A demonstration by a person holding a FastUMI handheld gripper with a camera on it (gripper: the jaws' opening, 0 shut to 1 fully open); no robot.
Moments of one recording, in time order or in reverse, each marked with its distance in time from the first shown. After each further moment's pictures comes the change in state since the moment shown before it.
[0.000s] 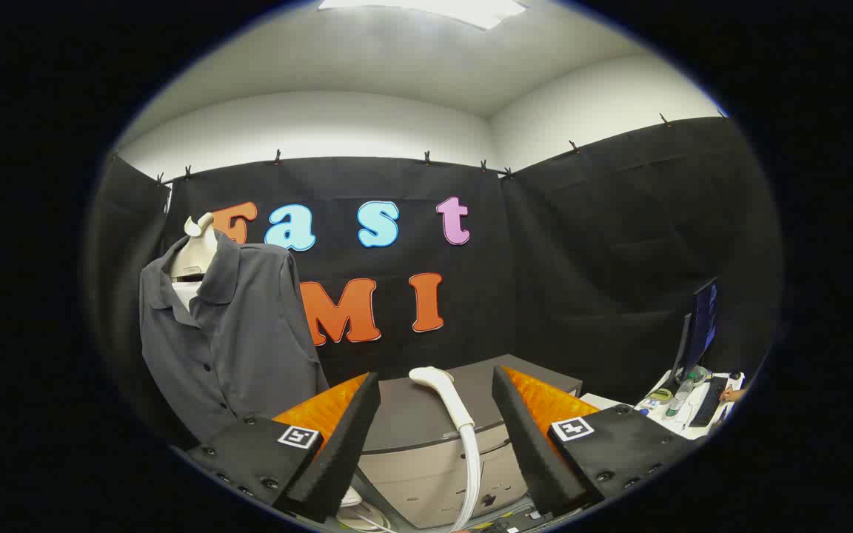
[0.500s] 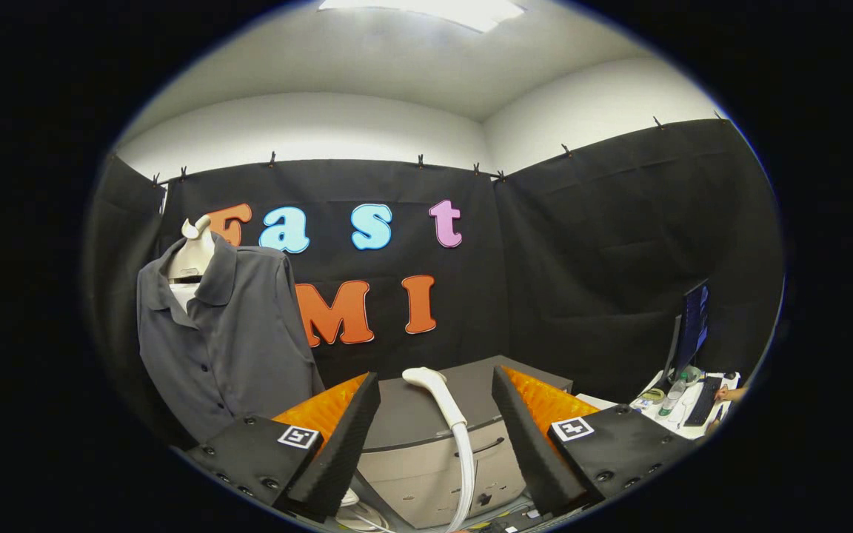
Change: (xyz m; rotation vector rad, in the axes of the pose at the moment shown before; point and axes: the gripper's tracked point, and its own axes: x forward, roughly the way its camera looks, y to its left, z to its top) arm -0.014 -0.008 0.000 0.004 -0.009 -0.032
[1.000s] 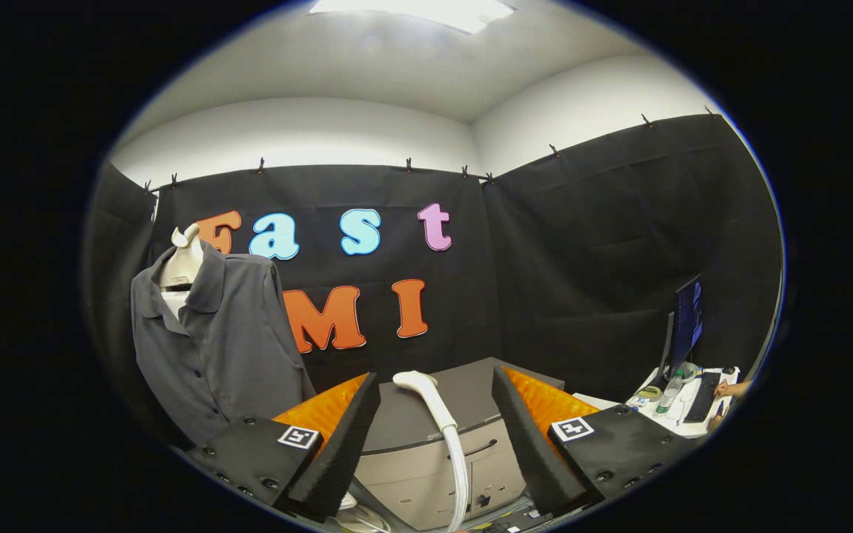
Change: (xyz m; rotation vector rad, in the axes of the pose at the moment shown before) arm 0.004 -0.018 0.003 0.018 -0.014 -0.022
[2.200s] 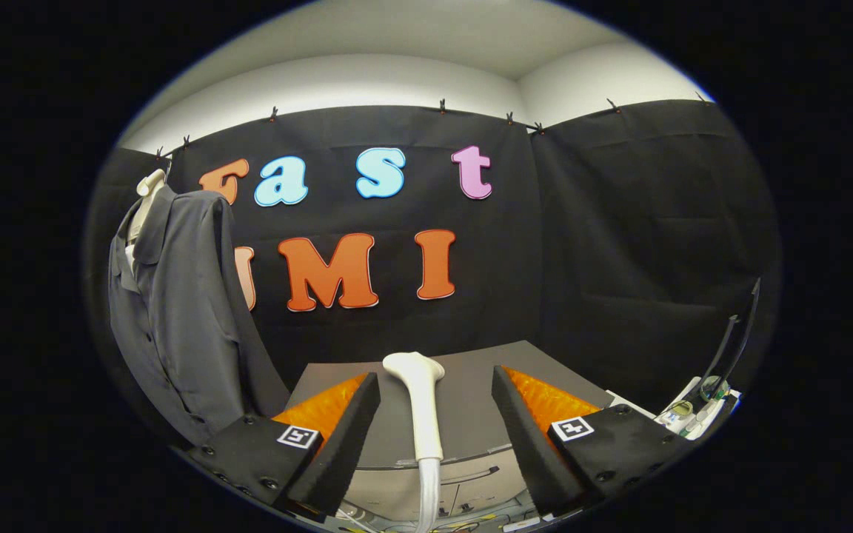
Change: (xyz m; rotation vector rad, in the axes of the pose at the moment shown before) arm 0.194 -0.030 -0.078 -0.074 0.220 0.184
